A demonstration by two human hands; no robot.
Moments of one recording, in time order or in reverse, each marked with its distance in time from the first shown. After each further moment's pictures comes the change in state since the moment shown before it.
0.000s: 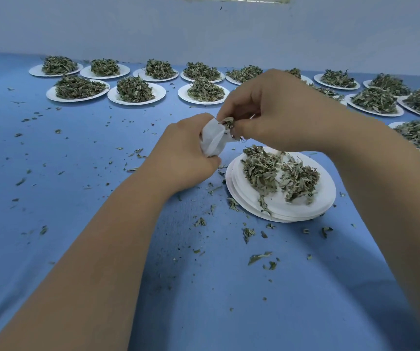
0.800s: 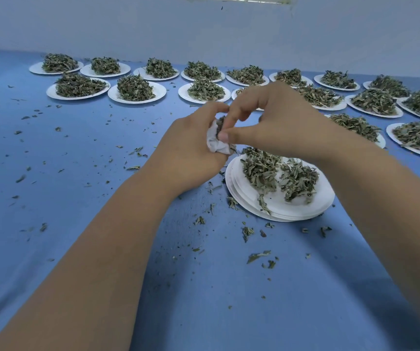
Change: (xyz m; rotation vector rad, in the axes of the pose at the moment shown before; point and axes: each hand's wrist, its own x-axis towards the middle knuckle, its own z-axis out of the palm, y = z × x) left_hand 0.000 0.005 0.007 -0.034 0.046 0.108; right_hand -0.002 0.016 0.016 0.088 0.094 0.060
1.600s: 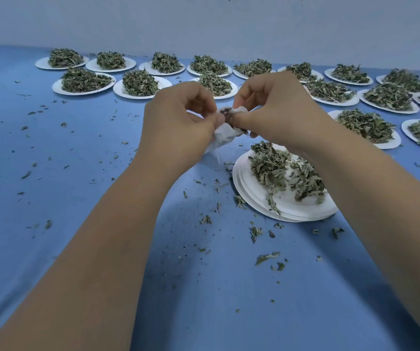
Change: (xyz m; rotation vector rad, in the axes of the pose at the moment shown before) left_hand 0.001 0.015 -0.022 -0.190 0.251 -0.176; right_hand 0.022 0.009 0.018 0.196 0.159 0.114
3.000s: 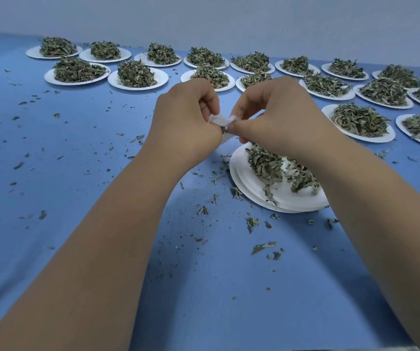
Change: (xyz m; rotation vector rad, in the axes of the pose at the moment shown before) left_hand -0.003 0.004 0.007 0.186 -0.073 0.019; right_hand -0.025 -0.008 0.003 -0.173 -0.011 0.056
